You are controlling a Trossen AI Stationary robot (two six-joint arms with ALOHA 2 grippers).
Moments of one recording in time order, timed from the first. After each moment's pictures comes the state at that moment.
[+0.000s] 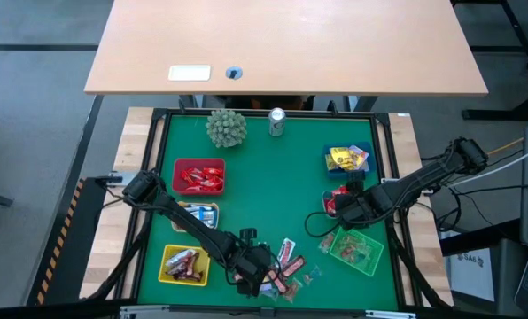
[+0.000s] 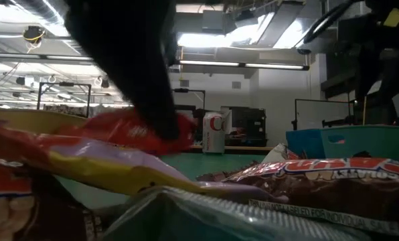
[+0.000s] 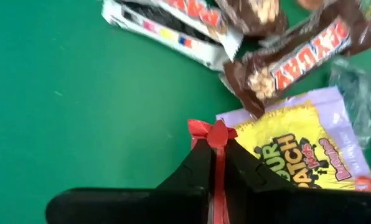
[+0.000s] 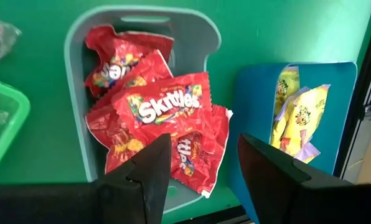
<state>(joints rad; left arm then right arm) -0.54 2.09 1.55 -0.62 -0.24 -0.58 0.47 1.31 0.94 -1.25 0.41 0.33</state>
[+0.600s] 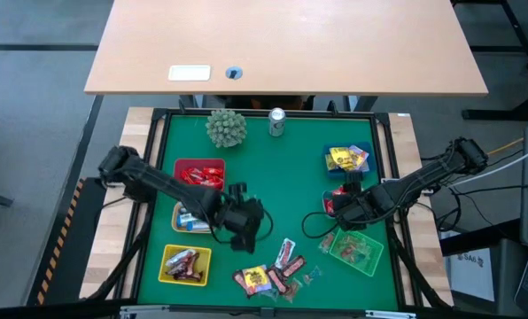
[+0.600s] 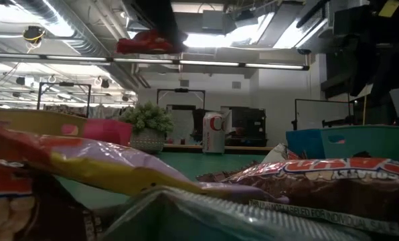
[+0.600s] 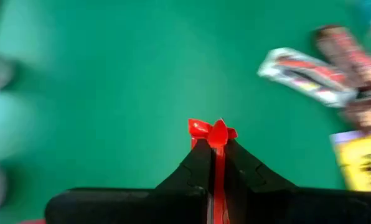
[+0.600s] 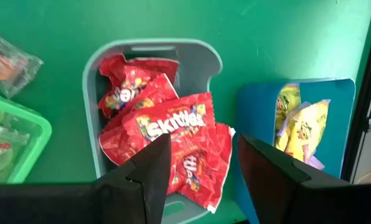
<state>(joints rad) -0.38 1.78 1.55 -0.91 -0.41 -0.42 0.47 1.31 0.96 -1.21 0.41 0.33</state>
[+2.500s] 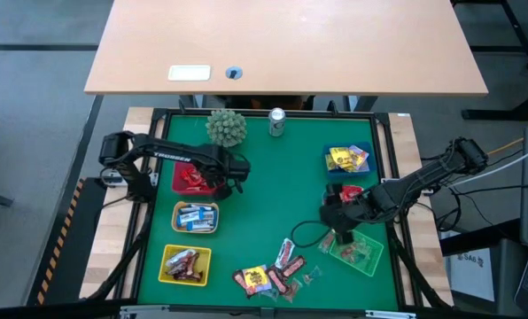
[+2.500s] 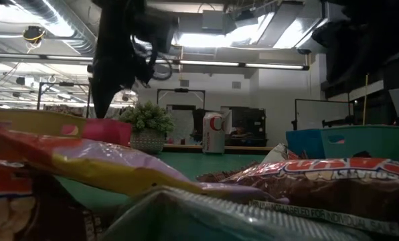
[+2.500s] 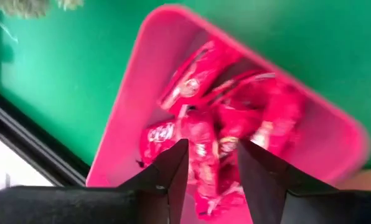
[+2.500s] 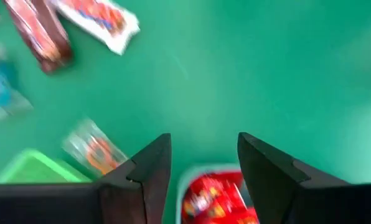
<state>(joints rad) 0.08 1.70 1.22 -1.27 -0.28 -0.54 0.47 1.31 0.96 -0.81 0.27 0.19</state>
